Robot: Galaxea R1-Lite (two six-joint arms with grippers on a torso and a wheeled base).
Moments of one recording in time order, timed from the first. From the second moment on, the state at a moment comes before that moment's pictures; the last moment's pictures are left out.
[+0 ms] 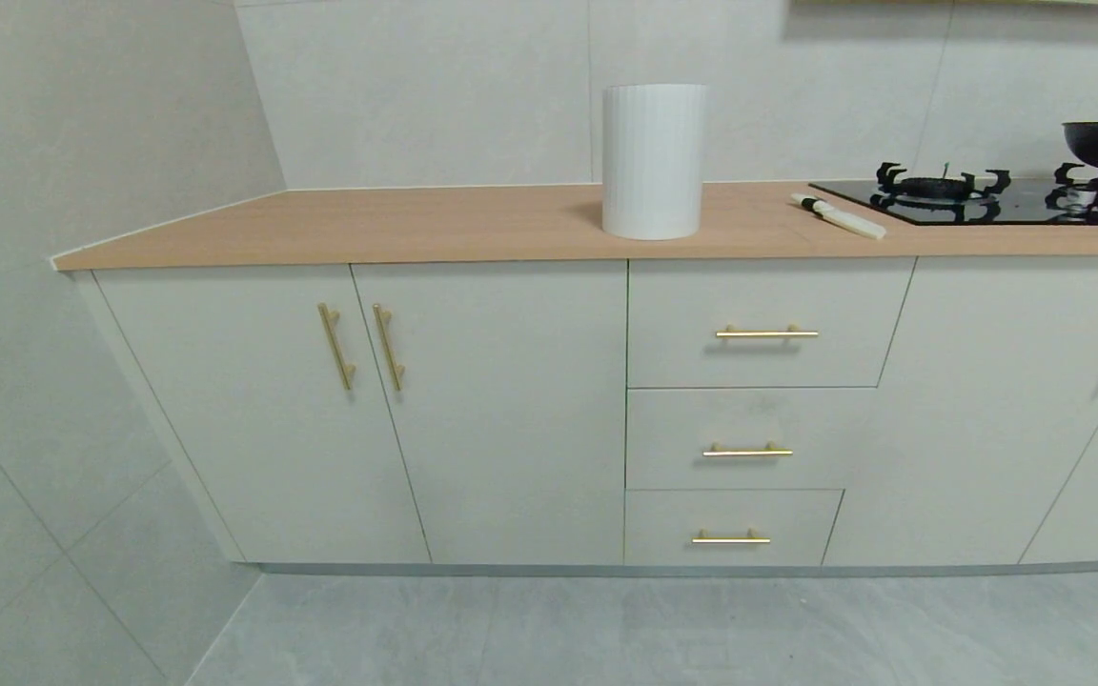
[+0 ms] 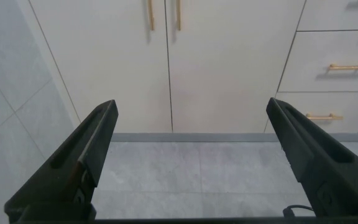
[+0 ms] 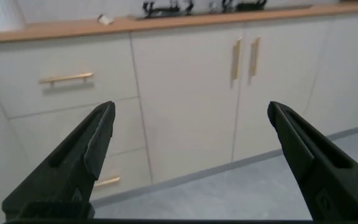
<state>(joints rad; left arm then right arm) 0.00 0.00 0.00 0.00 0.00 0.00 0.02 0.08 -0.33 0.05 -0.37 -0.07</state>
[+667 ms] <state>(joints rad) 0.00 0.00 0.00 0.00 0.00 0.00 0.00 0.00 -0.01 -0.04 -0.01 -0.06</state>
